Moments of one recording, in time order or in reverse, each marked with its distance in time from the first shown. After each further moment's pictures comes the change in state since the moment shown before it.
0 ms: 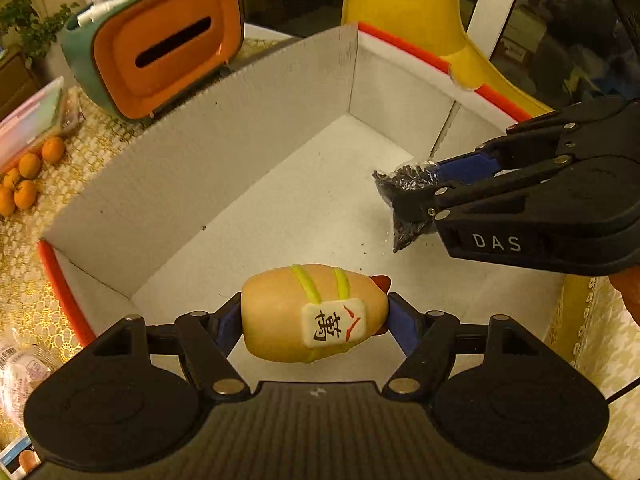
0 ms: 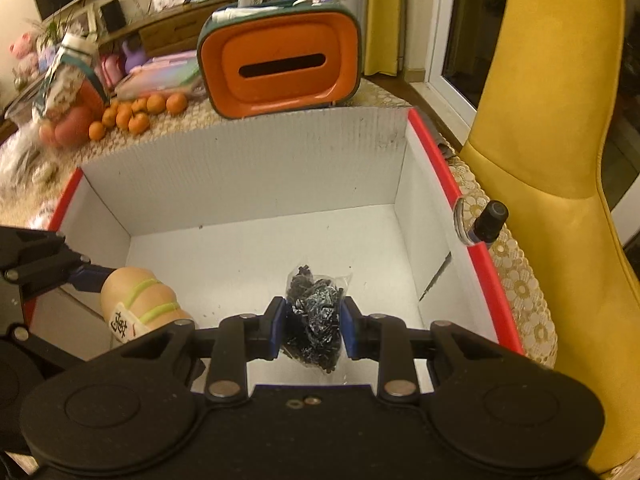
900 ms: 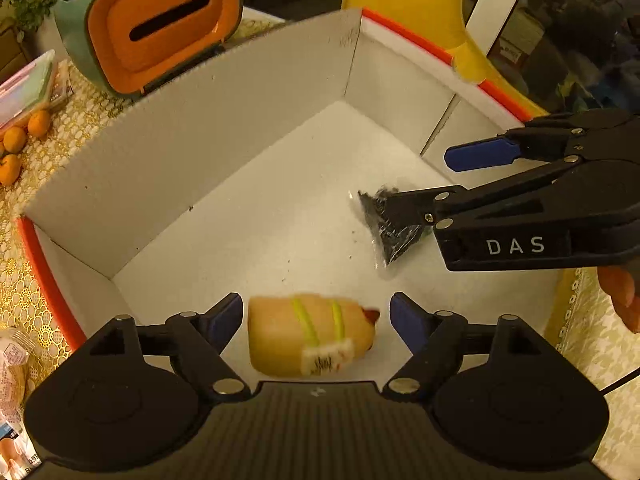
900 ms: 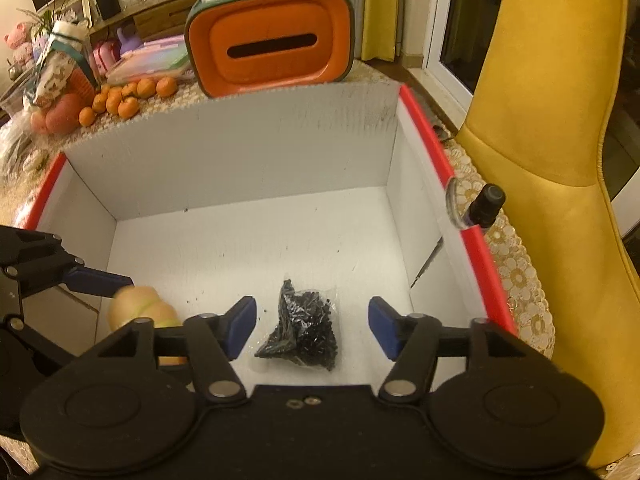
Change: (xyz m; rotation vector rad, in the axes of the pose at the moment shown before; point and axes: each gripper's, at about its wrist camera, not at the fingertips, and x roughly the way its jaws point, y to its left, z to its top) left arm 0.001 0.005 0.001 -0.048 0.023 -0.065; right arm 0.002 -0.008 -0.002 0.030 0.010 0.000
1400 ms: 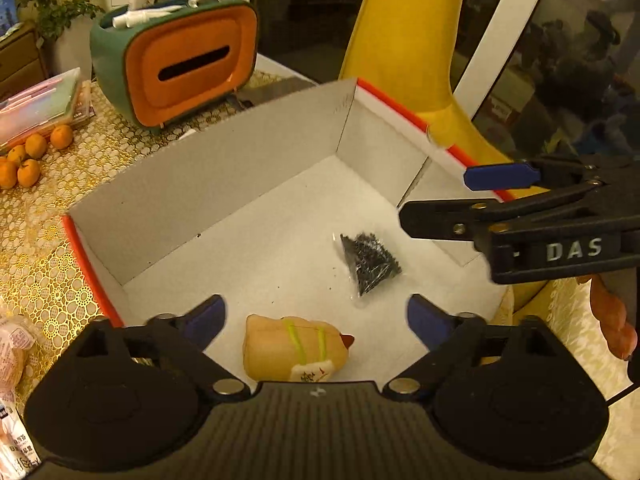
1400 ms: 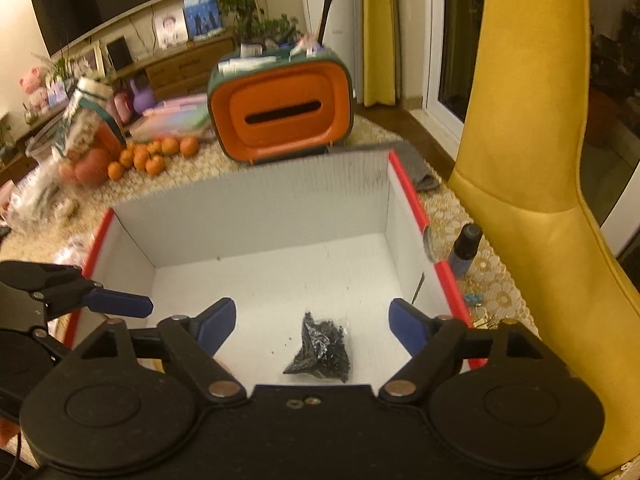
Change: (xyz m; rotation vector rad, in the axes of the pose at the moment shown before) left arm -0.043 0.003 -0.011 -0.076 -0.159 -0.051; right arm -0.055 -0.005 -0.003 0.048 -0.156 0.059
